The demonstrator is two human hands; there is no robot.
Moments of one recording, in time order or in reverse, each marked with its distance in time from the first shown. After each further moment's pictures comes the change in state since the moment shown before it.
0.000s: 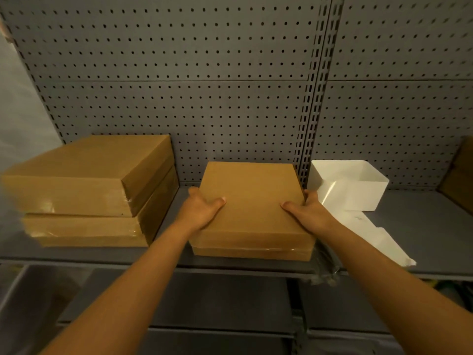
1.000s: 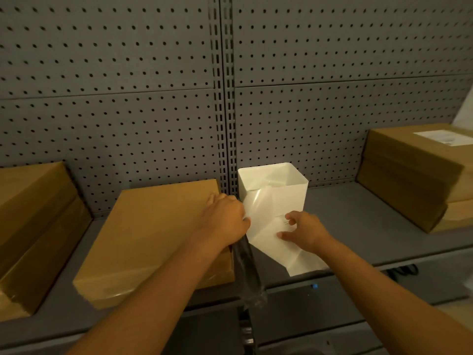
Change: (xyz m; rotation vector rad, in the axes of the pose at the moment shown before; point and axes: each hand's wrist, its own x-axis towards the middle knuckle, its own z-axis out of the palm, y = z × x) left_hand -0.001 0.122 0.164 0.738 -0.107 0.750; right_hand 0.026 0.093 -0.125 -0.593 0.104 0.102
